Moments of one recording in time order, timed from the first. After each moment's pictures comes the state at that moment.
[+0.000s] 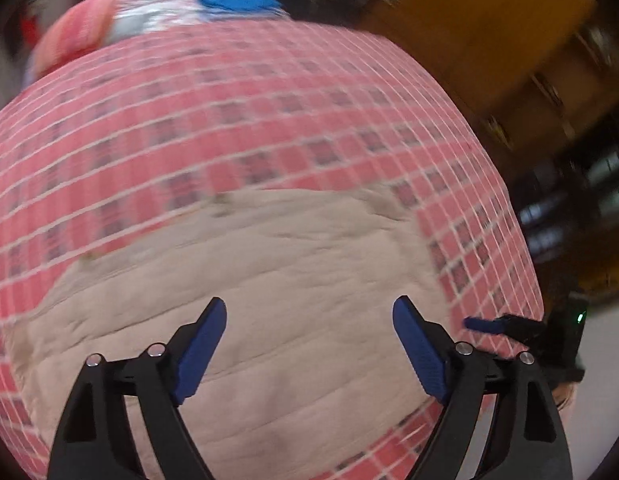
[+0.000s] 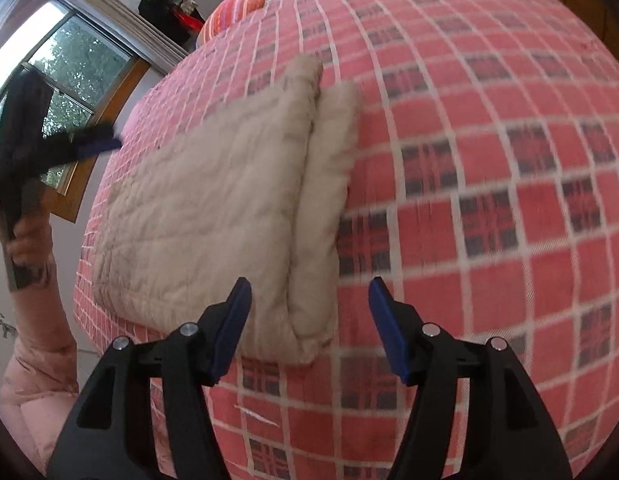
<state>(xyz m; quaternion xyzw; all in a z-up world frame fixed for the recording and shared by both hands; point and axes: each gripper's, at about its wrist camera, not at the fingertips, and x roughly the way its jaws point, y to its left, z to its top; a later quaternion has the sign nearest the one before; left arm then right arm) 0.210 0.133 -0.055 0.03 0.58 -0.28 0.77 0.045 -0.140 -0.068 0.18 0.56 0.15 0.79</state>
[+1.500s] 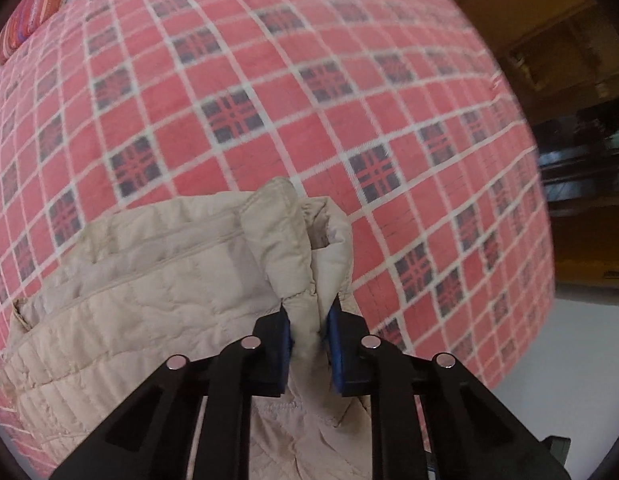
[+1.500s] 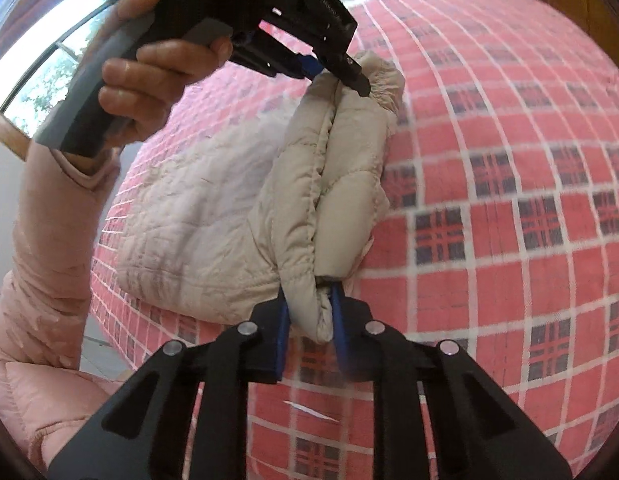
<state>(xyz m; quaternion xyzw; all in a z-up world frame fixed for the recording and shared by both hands) 0.260 0.036 -0.090 0.07 0.68 -0.25 0.68 0.016 -0.046 -0.043 0.15 0.51 0.20 0.82</state>
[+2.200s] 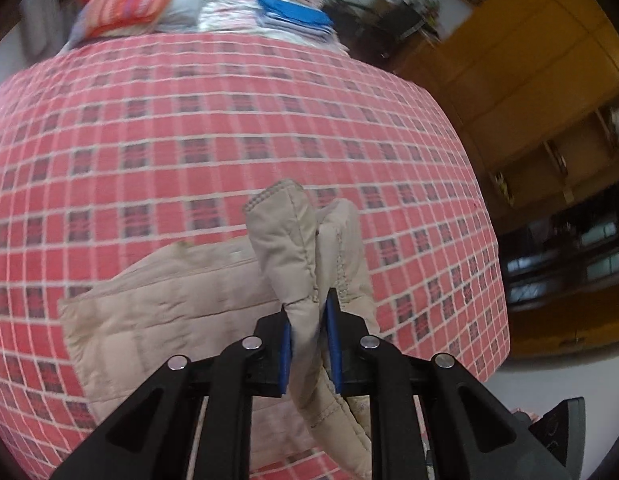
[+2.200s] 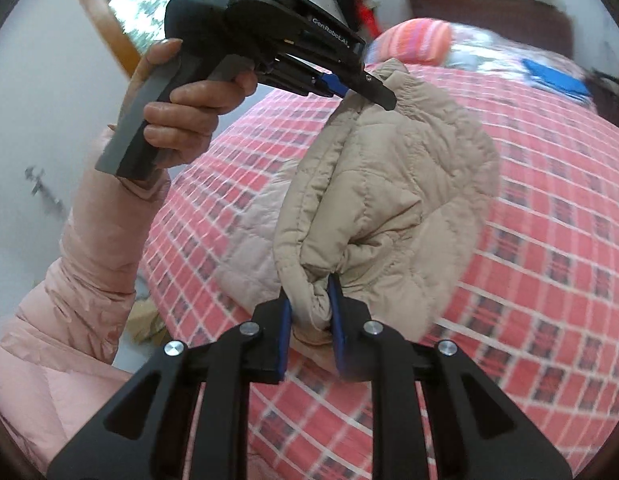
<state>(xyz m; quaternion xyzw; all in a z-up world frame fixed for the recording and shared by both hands) 0.243 0.298 0.008 -0.09 0.58 -0.22 0.78 0.041 0.129 0.054 0.00 0.47 0.39 0.80</state>
